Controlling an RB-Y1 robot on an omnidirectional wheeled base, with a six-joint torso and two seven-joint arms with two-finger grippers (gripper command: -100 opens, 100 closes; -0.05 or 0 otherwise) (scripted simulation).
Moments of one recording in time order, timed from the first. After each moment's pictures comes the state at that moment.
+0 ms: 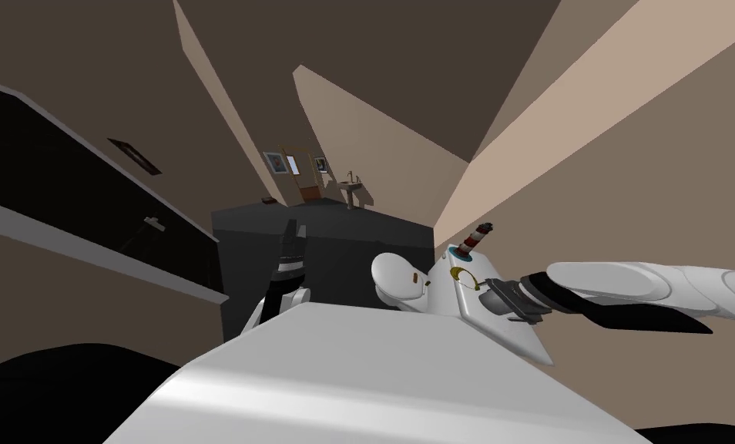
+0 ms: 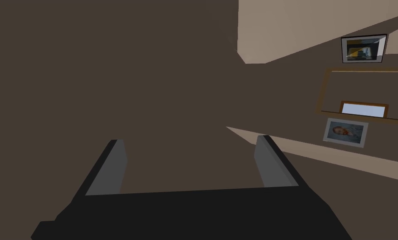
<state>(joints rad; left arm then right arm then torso) 0.51 0.03 0.07 -2.21 0.00 -0.57 -0.15 0.67 -2.17 0.30 -1.80 0.92 -0.41 0.46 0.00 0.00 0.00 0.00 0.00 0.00</state>
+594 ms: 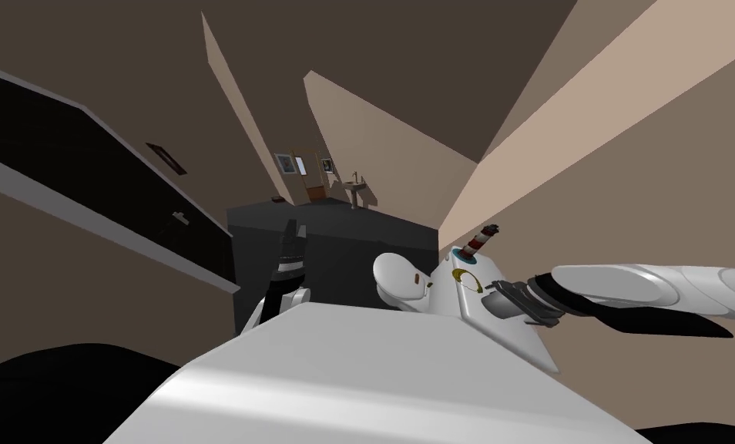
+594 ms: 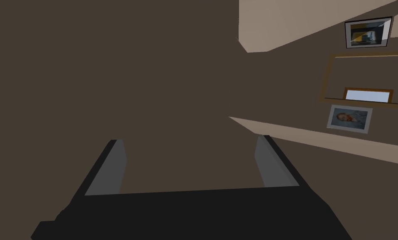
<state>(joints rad) 0.51 0.03 0.07 -2.21 0.00 -0.57 -0.15 0.71 -2.22 0.31 -1.78 1.03 -0.37 0.54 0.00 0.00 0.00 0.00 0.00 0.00</state>
